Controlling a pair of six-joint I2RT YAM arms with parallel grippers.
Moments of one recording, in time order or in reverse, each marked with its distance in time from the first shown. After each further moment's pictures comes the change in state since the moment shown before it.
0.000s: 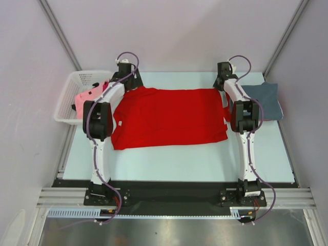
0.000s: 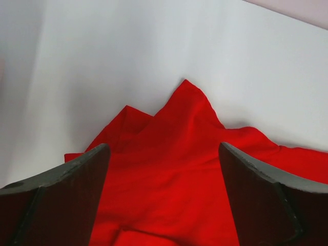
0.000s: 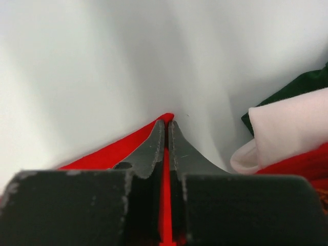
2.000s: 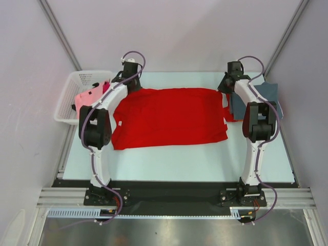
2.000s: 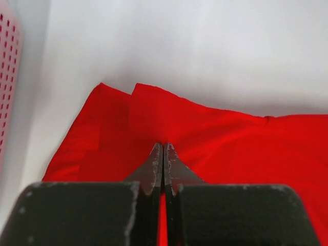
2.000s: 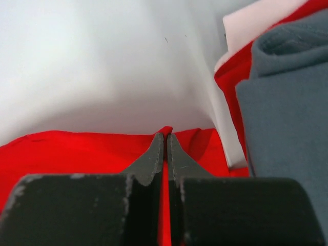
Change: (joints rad) left arm -0.092 -0.179 -0.085 -0.140 -0.093 0.026; right arm -0.039 -0.409 -0.461 0.047 -0.191 0.046
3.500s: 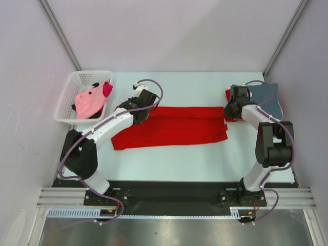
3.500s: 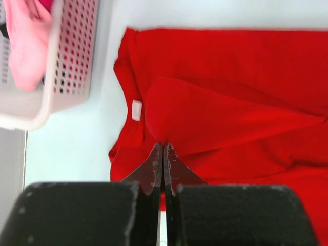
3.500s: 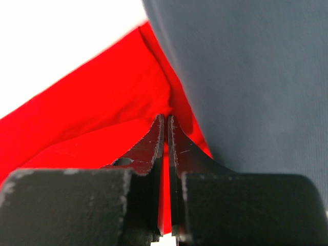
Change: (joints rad) left arm -0.324 -0.470 -0.497 -0.203 -0.473 0.001; right arm -0.009 -0.473 -0.727 0.213 0.024 0.064
